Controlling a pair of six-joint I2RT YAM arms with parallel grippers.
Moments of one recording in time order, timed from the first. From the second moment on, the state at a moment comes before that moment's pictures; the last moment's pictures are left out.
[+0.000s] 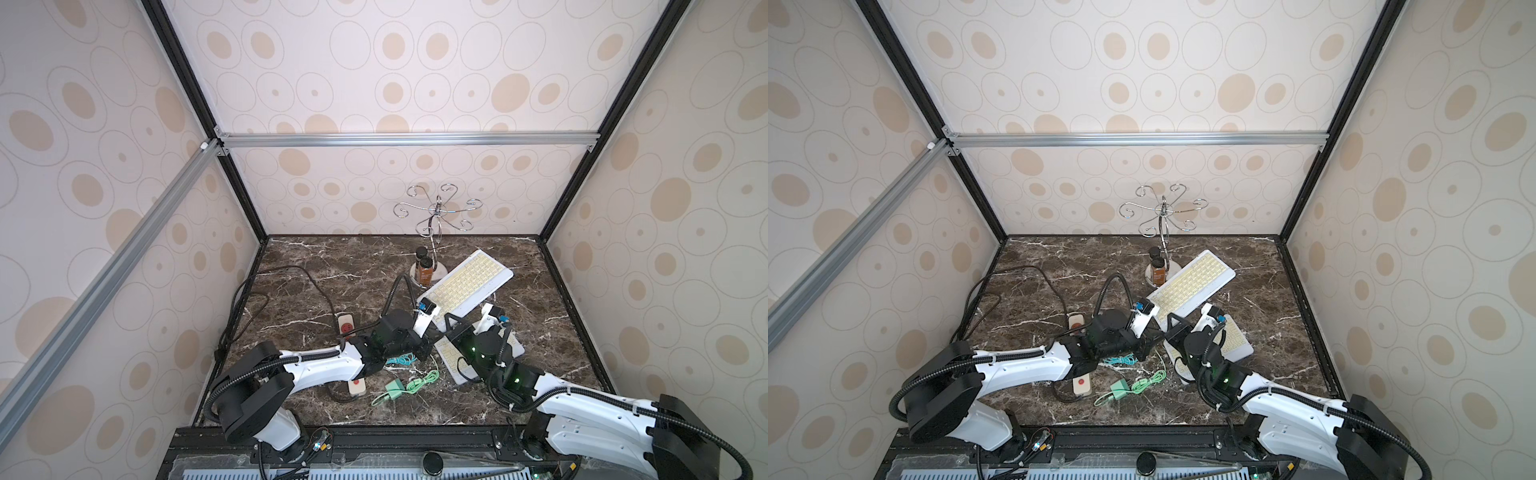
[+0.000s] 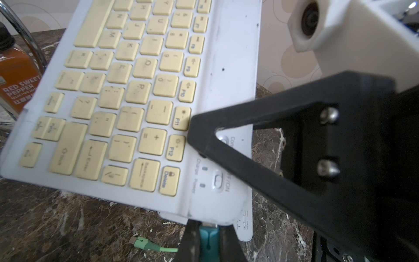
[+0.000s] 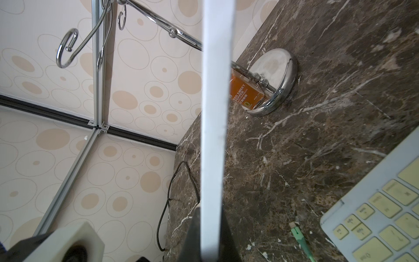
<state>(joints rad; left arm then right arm) -0.95 1.51 0.76 0.35 0.16 -0.27 0.89 1.00 0.39 0.37 0.50 1.23</state>
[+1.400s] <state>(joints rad) -0.96 1.43 0.66 0.39 0.13 -0.27 0.83 1.01 0.39 0.20 0.66 1.41</state>
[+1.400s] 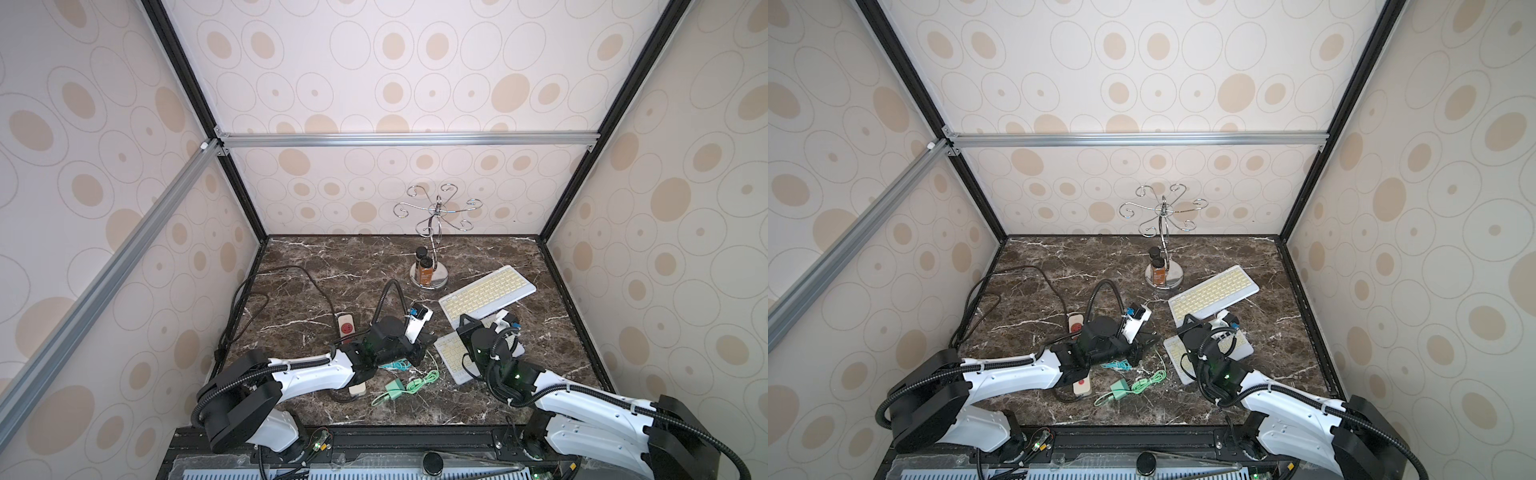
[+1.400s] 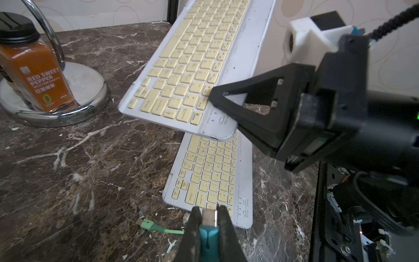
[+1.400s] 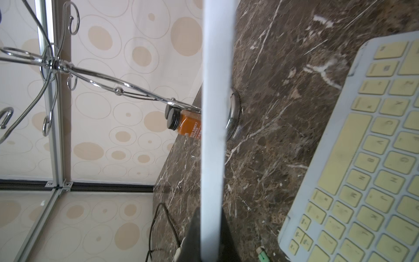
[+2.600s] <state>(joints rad) -0.96 1.30 0.48 0.39 -0.05 -0.25 0.70 1.52 0.51 0.42 0.44 1.55</state>
